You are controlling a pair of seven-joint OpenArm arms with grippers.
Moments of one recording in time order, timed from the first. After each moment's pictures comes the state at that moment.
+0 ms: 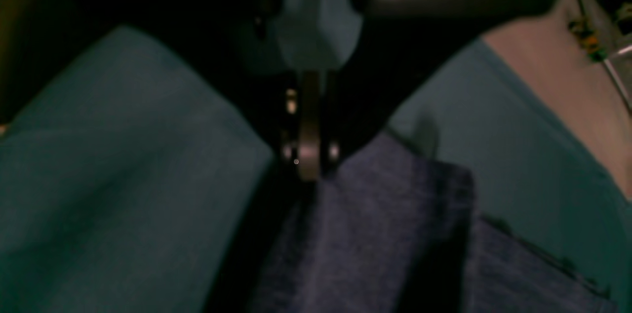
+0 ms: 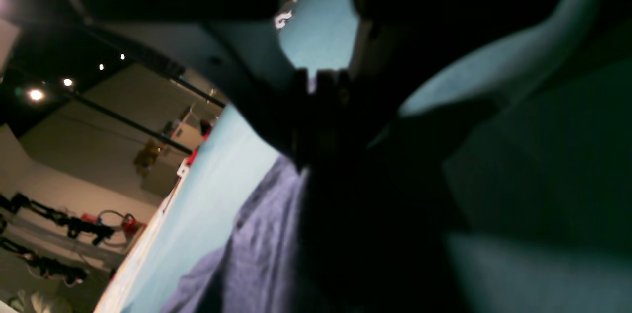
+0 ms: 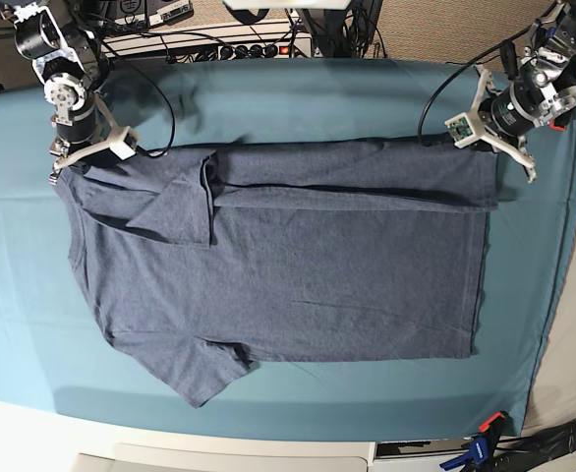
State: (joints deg) left arm 25.5 -46.8 13.1 110.0 6.5 -22.4 28.0; right arm -24.3 44.6 -12.0 96.1 -39.5 9.3 -33.5
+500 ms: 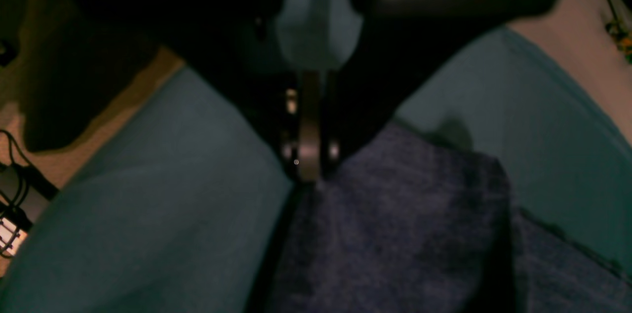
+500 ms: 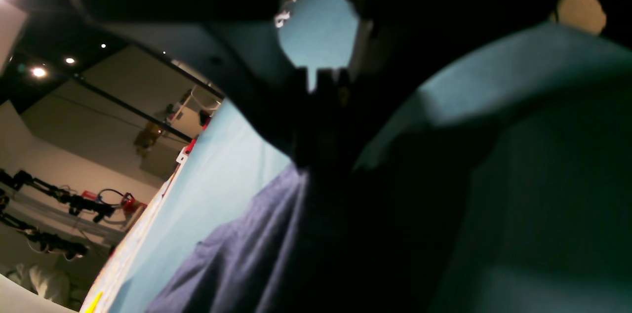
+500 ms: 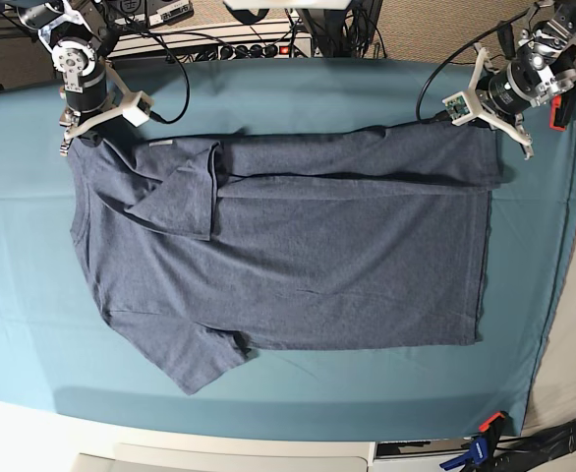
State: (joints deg) left arm 30.5 -46.8 13.1 110.1 6.1 -22.3 28.4; right arm -34.6 45.4 -12.0 106.1 -41.2 8.5 -37.7
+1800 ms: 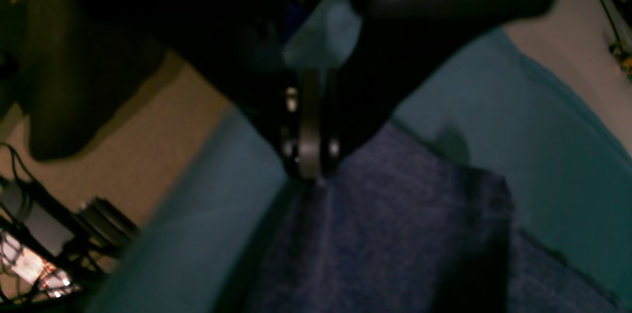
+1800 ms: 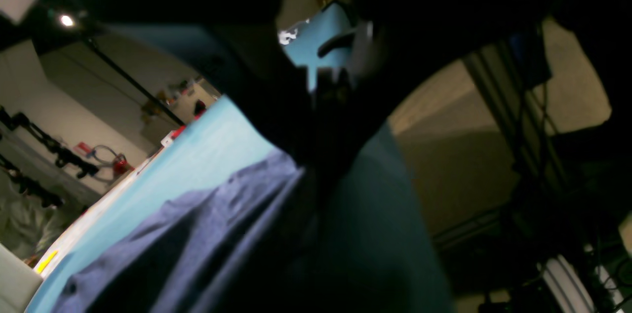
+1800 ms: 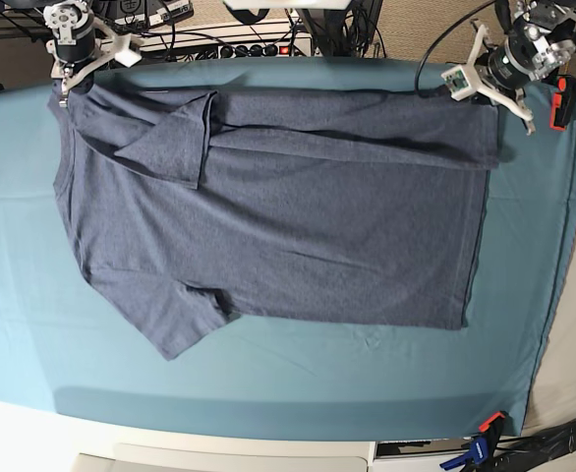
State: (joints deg) left arm 39.1 -46.9 12.7 113.9 10.4 -19.1 30.2; right arm -51.1 51.1 -11.7 107.9 -44.1 6.3 -40.0
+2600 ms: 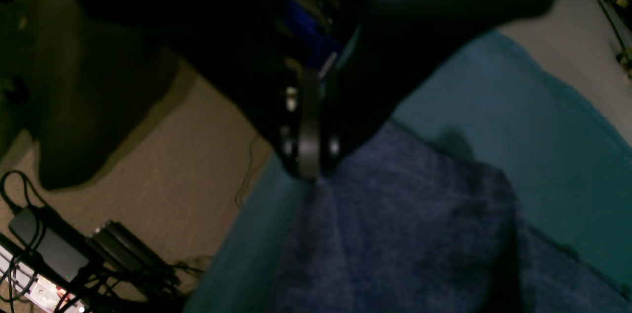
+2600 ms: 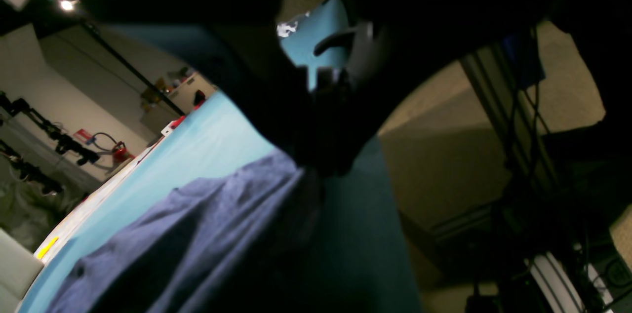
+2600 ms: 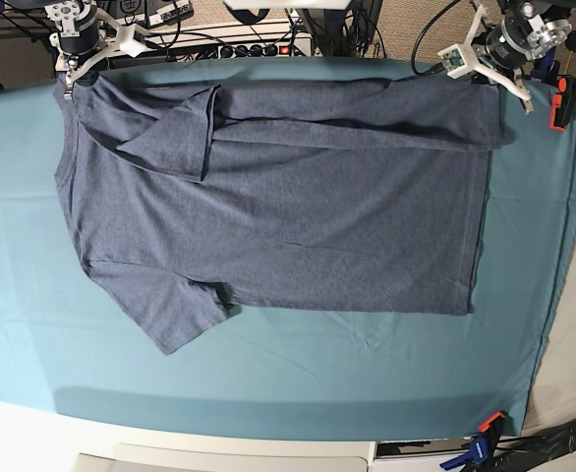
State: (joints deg) left arm 43.9 -46.9 12.7 116.0 13.2 -16.8 32.4; right arm -53.1 51.5 -11.7 109.9 -44.8 6.6 -40.1
